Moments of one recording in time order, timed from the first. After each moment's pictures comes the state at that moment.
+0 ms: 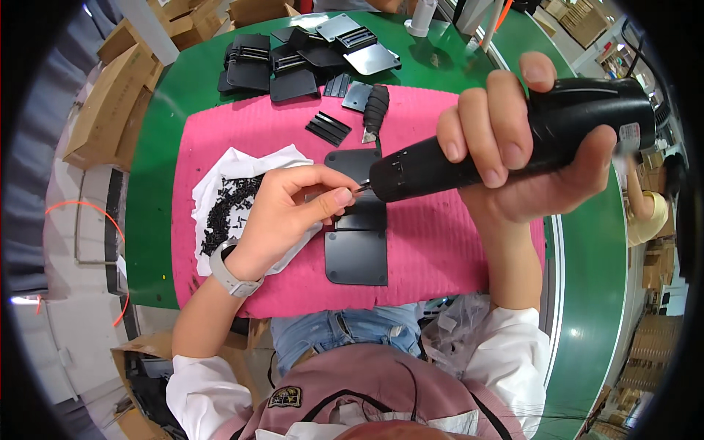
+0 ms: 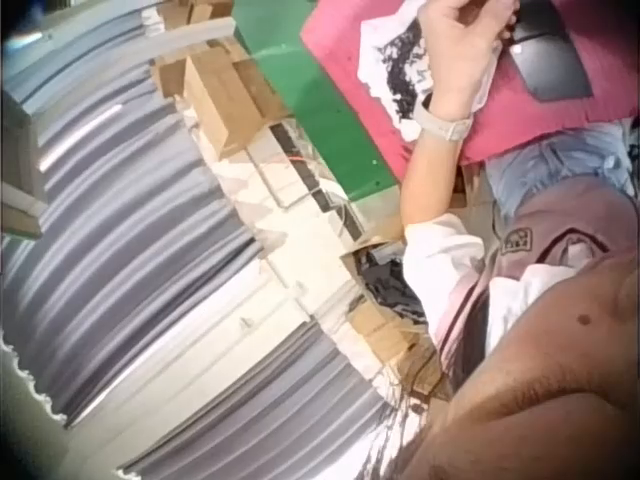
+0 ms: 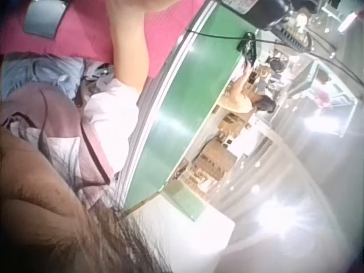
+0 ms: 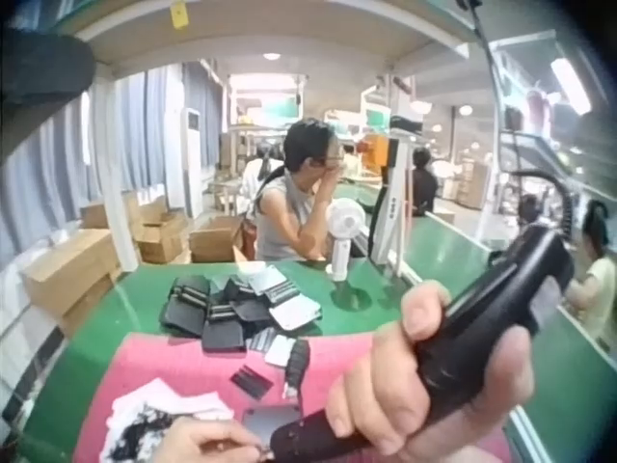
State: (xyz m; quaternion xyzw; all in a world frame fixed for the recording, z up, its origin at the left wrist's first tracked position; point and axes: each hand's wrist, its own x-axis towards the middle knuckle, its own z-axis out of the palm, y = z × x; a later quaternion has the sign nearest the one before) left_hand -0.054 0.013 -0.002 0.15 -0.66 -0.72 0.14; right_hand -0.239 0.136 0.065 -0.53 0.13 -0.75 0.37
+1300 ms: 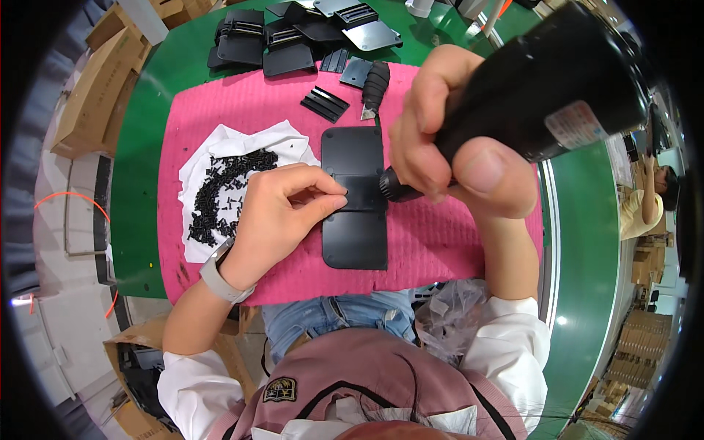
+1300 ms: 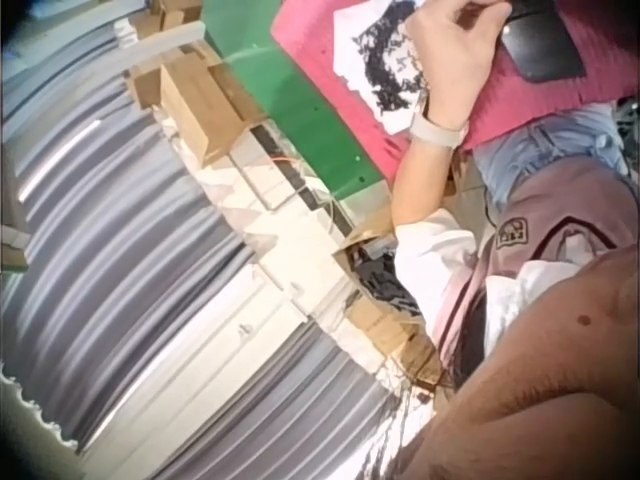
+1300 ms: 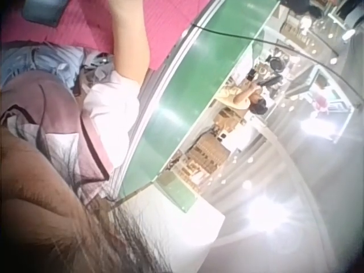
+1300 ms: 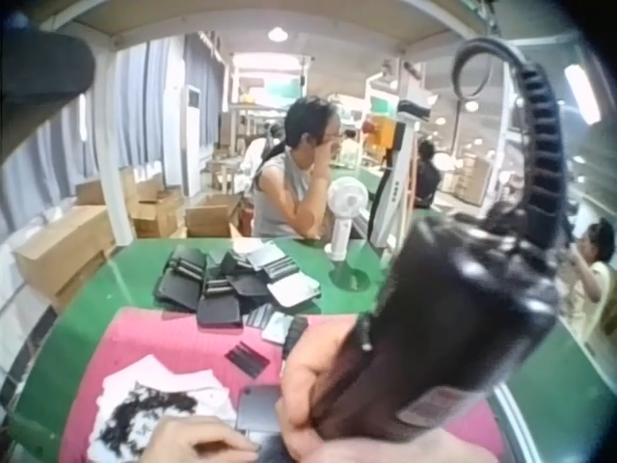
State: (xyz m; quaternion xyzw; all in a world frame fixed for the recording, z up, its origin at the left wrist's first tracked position) left_hand -0.040 0.024 -0.026 0.15 -0.78 -0.57 0.21; right_hand -0.213 0.133 0.062 -0.57 0.38 -0.63 0.35
